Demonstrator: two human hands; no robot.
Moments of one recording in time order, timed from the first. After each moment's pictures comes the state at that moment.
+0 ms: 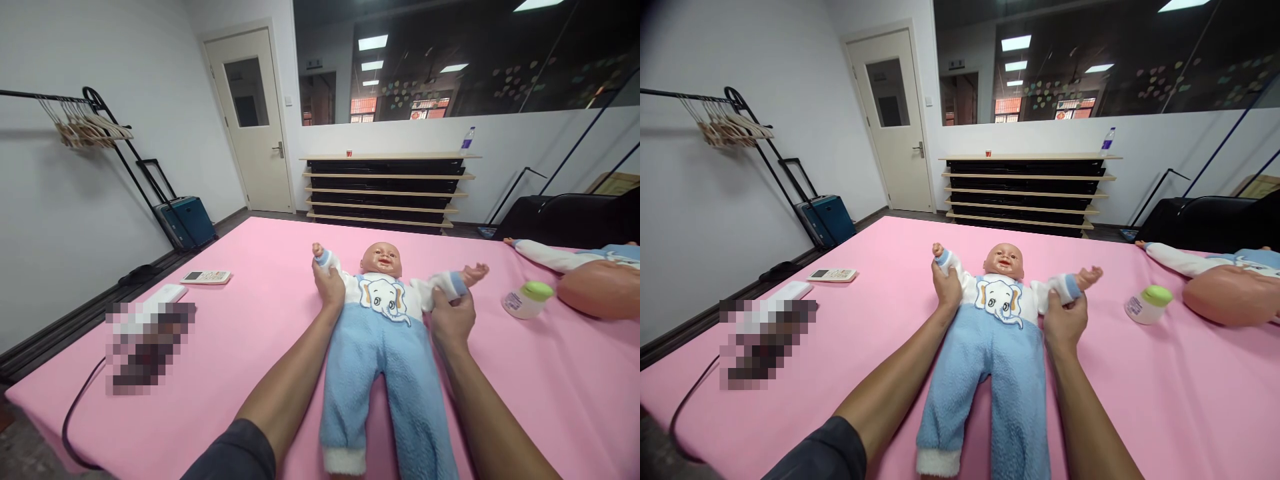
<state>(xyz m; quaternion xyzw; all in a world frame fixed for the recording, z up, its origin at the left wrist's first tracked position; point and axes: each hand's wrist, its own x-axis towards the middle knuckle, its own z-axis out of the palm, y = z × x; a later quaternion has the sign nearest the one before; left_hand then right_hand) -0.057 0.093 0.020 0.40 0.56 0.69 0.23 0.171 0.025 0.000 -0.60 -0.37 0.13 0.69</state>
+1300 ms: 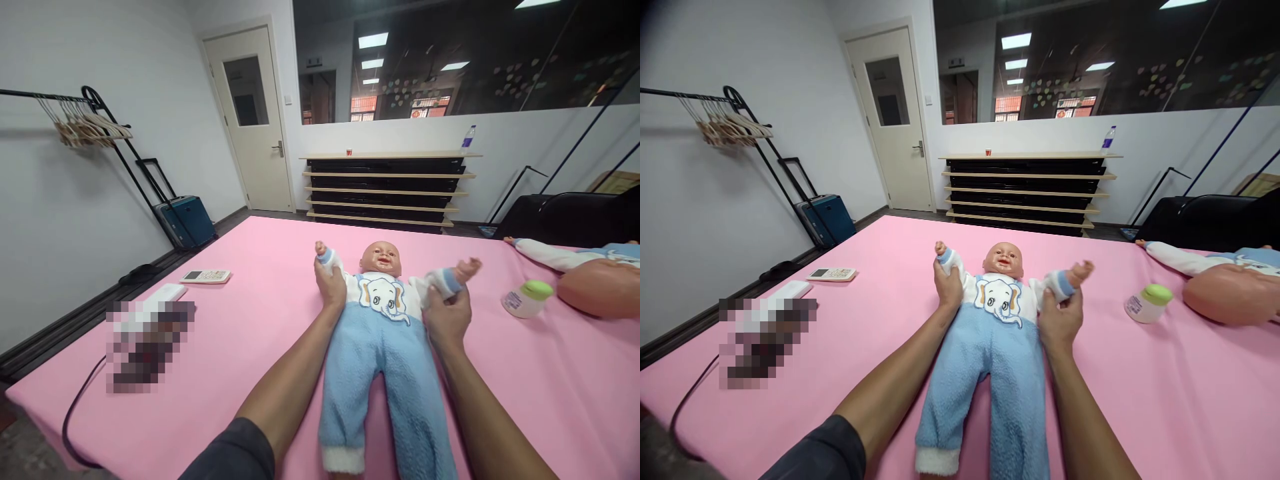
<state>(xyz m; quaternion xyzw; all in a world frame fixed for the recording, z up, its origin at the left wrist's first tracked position) -0.053 0.089 0.023 0.40 0.56 0.69 0.24 0.157 0.020 0.010 -0.61 -0.39 0.10 0.68</state>
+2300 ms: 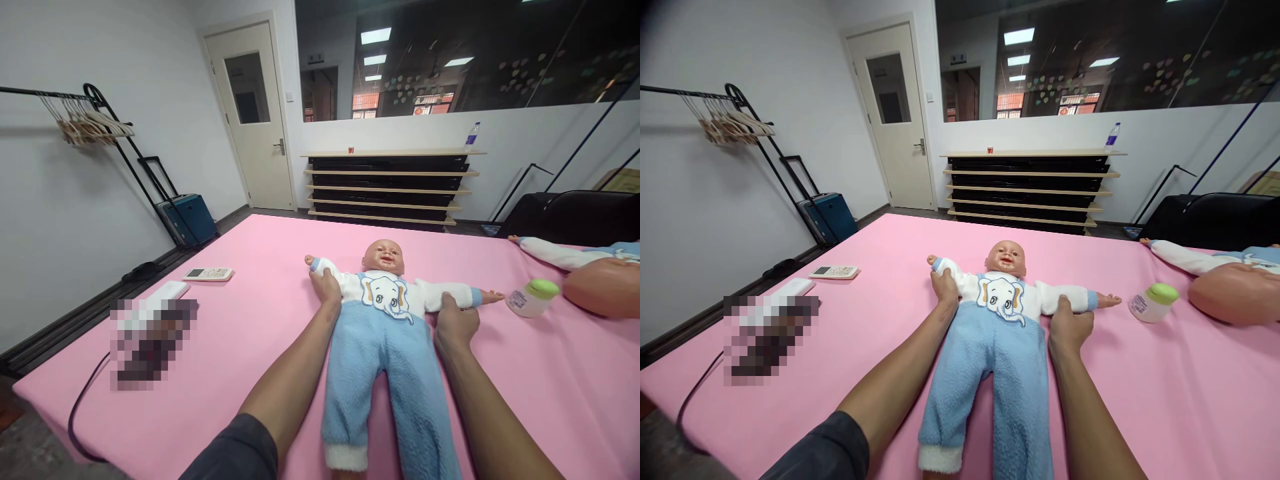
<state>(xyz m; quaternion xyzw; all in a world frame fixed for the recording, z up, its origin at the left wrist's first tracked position) -0.066 0.104 -0.002 0.30 0.62 0.66 0.31 0.179 0.027 -0.019 -0.67 -0.25 0.16 0.68</state>
